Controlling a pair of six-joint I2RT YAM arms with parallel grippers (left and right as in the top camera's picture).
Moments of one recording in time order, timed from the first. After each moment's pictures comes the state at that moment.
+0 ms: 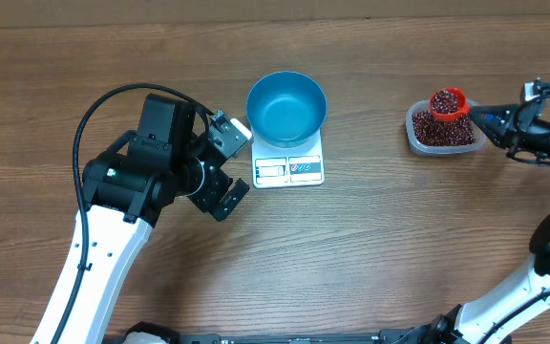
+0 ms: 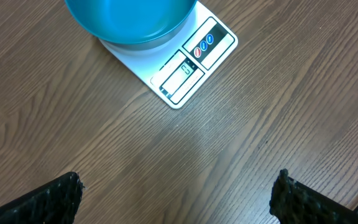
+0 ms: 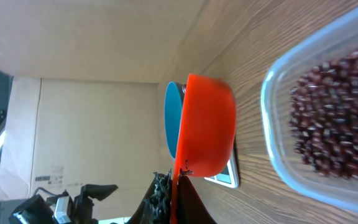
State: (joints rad) left arm -0.30 1.30 1.33 -1.10 0.23 0.42; right arm -0.58 2.04 1.56 -1.22 -1.33 -0.26
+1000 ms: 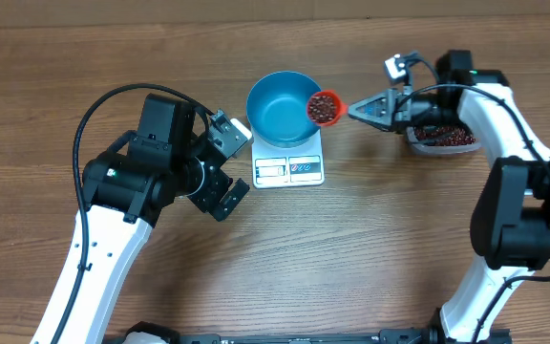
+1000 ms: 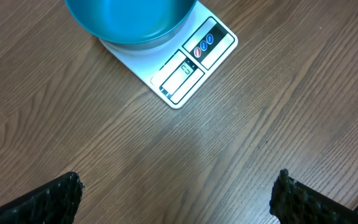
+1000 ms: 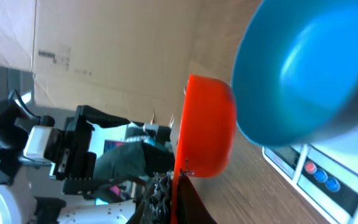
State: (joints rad) left arm -0.30 1.30 1.33 -1.10 0.23 0.42; right arm -0.04 2.04 1.56 -0.99 -1.43 -0.20
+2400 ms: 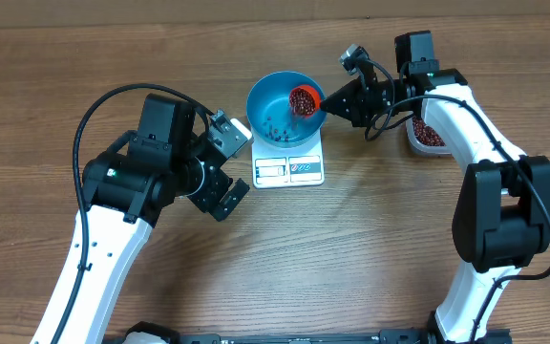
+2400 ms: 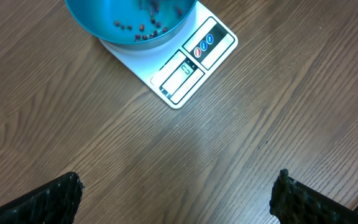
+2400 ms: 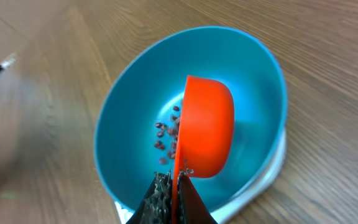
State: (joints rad) left arm -0.30 1.30 1.33 -1.10 0.23 0.42; right arm 0.11 2.04 1.56 -0.58 -0.92 -0.46
